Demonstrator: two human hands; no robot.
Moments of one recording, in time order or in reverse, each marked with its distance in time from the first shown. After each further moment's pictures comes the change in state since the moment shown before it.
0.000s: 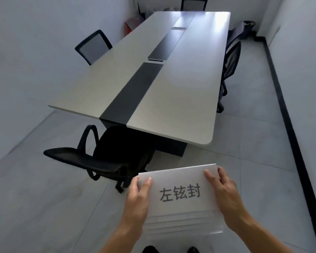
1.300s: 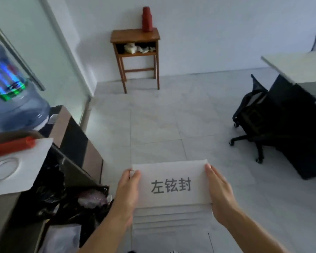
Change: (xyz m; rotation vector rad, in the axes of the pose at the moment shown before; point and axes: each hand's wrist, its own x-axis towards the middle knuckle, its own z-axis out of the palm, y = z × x) left_hand -0.710 -0.372 -0.211 -0.683 1.010 -0.052; right_hand -0.633 0.235 0.070 -0.394 -0.851 0.173
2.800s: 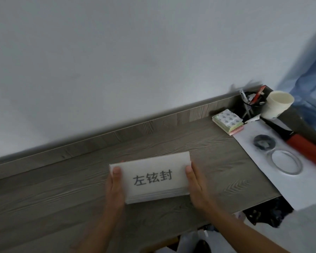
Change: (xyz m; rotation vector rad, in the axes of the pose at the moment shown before) left_hand -0.192 -0.125 -0.488 -0.489 1.457 0.286; right_hand -0.250 0.231 0.489 -0.667 -1.732 -0.340
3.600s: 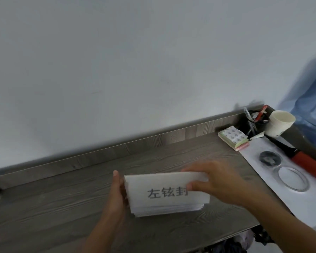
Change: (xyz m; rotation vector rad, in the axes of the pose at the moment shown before) left_hand 0.008 0.024 -0.022 -0.175 -0.082 -0.321; right_hand 0.012 -0.116 -0.035 -0.900 -0.333 -0.227
